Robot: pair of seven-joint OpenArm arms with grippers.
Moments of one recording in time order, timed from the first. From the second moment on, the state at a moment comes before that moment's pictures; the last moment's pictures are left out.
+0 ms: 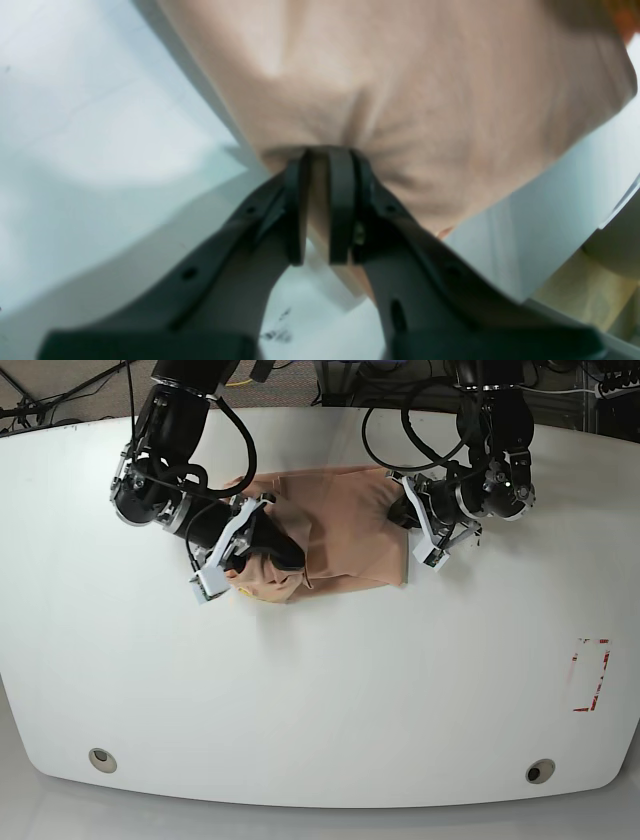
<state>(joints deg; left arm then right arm) 7.2 -0.4 -9.9 96.4 -22.2 -39.6 65.9 -4.6 -5.4 20.2 106.8 58.8 40.9 -79.9</state>
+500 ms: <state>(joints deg) 7.3 -0.4 -9.9 96.4 -22.6 -39.5 65.9 -3.2 -6.4 3.3 104.4 39.0 40.8 -71.4</state>
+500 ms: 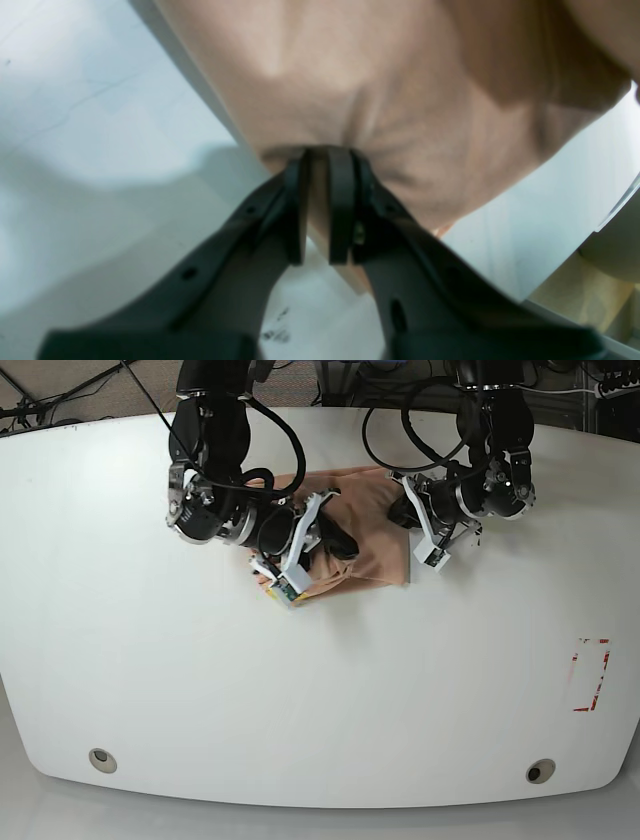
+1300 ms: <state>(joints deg) 7.7 -0.1 -13.7 99.9 -22.0 -42.8 64.6 -4.0 -0.2 -6.2 110.3 30.2 41.0 -66.3</state>
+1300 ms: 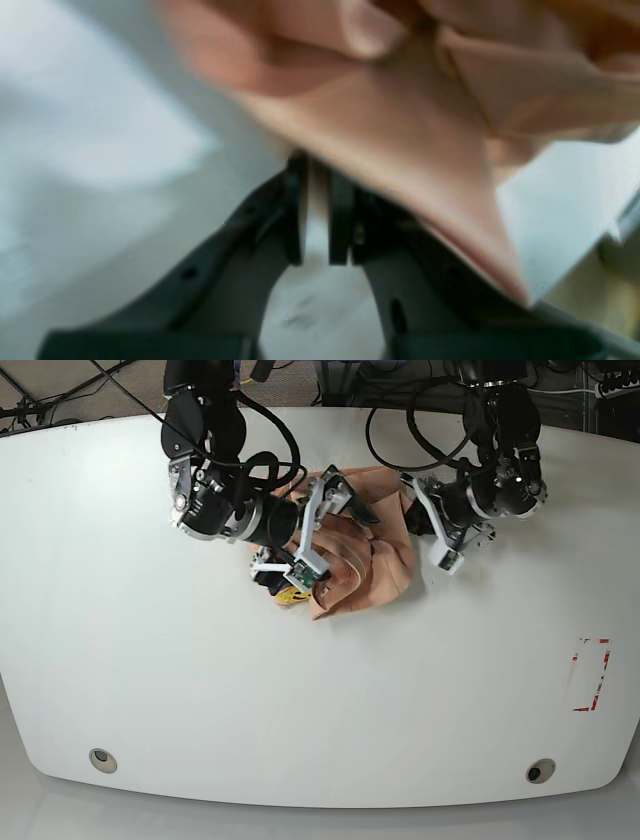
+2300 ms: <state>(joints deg) 8.3 -6.4 -25.1 106.2 -21.4 -42.8 64.9 -11.2 2.5 -15.3 110.9 29.9 41.1 -65.6</state>
